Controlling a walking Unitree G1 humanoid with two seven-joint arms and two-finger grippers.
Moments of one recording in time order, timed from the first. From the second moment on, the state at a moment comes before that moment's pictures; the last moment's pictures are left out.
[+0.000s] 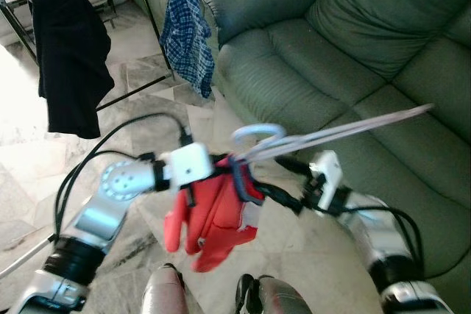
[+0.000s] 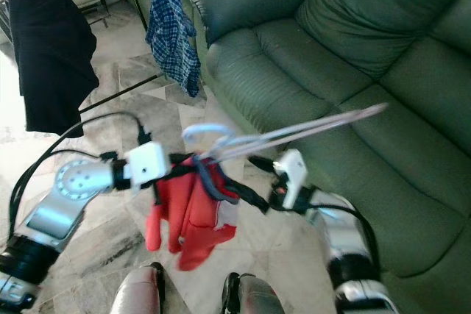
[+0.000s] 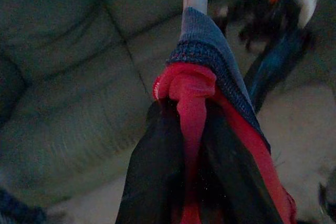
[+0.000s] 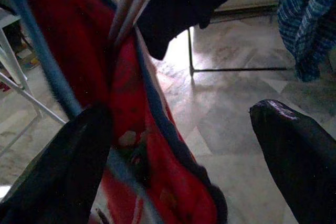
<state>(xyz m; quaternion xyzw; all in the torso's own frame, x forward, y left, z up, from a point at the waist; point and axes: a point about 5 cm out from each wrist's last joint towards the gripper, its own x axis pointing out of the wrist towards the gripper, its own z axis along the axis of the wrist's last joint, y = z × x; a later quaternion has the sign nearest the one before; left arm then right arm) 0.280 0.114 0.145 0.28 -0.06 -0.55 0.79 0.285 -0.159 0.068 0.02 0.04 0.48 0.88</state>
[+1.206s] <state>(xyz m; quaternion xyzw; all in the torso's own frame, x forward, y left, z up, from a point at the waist) 0.291 0.141 0.182 0.26 -0.06 -0.50 0.82 0.309 -0.249 0.060 -0.08 0.10 0.10 0.99</state>
